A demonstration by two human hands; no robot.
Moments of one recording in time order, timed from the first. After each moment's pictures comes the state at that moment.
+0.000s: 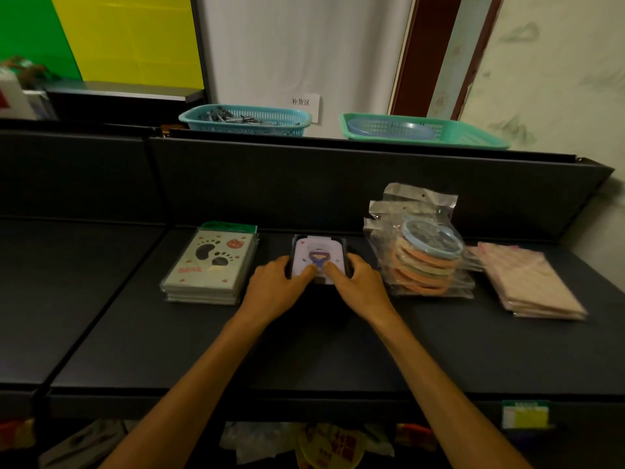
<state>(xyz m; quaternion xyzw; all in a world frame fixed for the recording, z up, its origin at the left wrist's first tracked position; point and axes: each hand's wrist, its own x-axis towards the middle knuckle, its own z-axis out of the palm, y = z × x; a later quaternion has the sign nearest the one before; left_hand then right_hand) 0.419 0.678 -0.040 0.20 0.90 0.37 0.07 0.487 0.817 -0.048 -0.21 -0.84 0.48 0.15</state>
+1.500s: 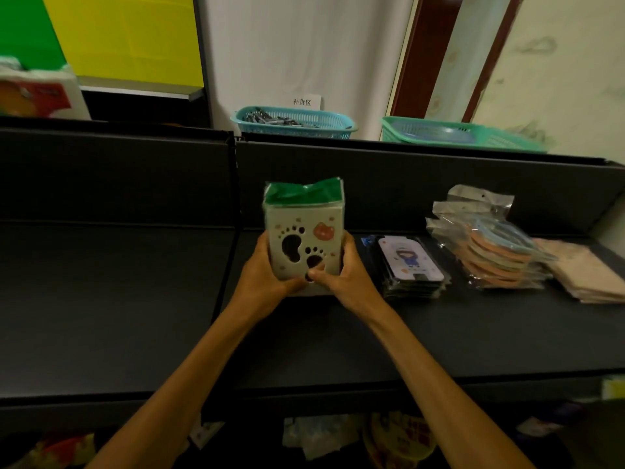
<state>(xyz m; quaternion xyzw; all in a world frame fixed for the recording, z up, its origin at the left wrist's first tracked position) 0.324 0.509 -0.045 0.28 0.75 0.60 0.08 0.403 0.653 -0.043 -0.10 -0.78 0.59 0.20</state>
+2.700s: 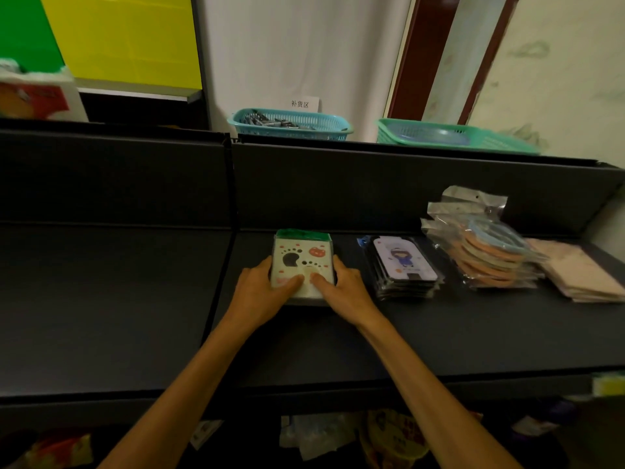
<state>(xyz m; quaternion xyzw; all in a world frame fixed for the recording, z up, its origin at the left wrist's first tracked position) 0.331 0.511 -0.055 0.25 0.86 0.43 0.09 0.405 0.661 -0.065 -0.23 -0.85 0.47 0.11</state>
